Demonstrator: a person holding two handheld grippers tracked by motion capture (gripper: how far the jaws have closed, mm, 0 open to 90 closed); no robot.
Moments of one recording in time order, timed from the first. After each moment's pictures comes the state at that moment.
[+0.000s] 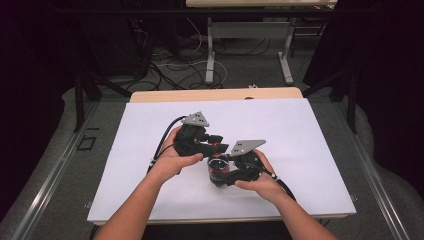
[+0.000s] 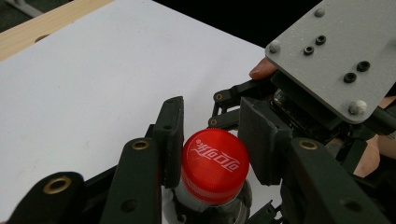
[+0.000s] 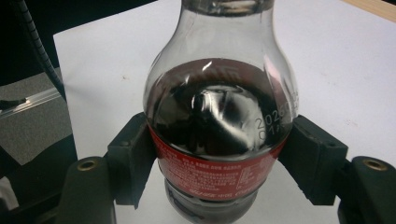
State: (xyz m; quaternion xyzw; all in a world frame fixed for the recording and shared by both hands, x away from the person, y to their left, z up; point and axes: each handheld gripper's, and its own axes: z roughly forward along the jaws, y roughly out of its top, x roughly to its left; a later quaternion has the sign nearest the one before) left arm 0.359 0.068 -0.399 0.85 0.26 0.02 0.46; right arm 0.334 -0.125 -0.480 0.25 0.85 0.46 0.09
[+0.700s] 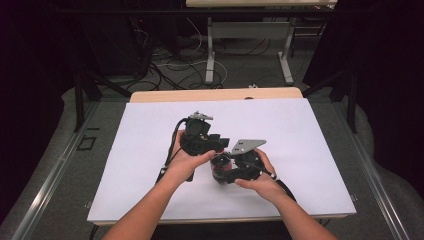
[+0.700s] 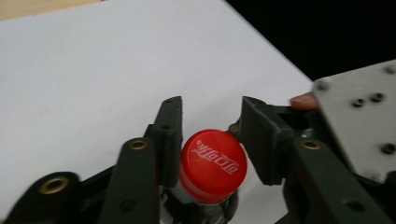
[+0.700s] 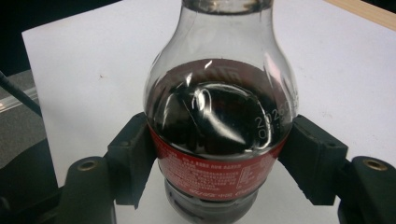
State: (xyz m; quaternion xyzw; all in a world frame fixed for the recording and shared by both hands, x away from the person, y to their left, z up) left arm 0.354 0.053 -0.393 0.80 0.38 0.04 0.45; right arm 0.335 -0.126 -0.481 0.27 0.84 0.45 0.11
